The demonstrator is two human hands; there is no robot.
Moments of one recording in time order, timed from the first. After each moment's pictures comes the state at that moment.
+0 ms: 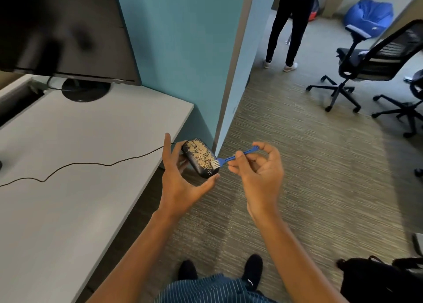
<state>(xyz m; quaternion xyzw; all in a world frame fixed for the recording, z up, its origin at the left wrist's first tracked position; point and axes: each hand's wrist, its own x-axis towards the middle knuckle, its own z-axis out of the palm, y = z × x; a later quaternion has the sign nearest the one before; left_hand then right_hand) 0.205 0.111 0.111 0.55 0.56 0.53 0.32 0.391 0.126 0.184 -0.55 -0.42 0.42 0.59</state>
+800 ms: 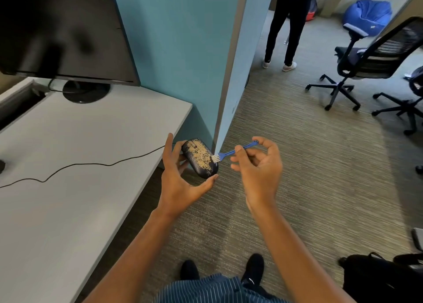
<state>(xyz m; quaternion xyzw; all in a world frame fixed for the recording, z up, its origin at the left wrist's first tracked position) 0.206 0.106 0.107 0.57 0.55 0.52 0.32 0.394 0.127 0.188 -0.57 -0.41 0.39 0.60</state>
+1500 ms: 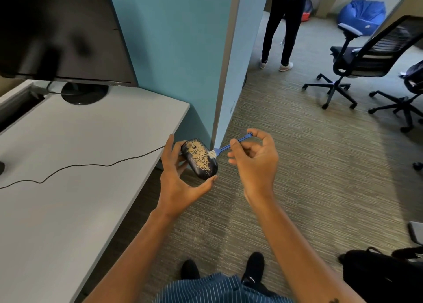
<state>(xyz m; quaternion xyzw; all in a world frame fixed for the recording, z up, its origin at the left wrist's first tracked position) 0.215 0.089 0.123 0.57 0.55 0.53 0.32 0.397 0.128 0.197 -0.57 -0.44 0.37 0.58</state>
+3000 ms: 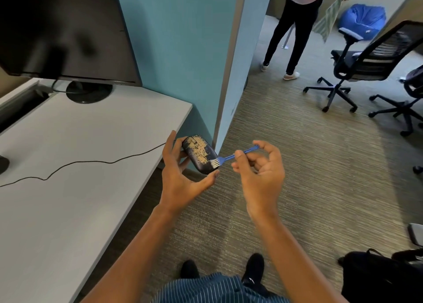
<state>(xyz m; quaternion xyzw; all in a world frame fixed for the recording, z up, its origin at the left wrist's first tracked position) 0.212 0.088 0.125 0.56 0.55 0.54 0.31 0.395 0.088 0.191 -0.54 -0.45 0.35 0.62</state>
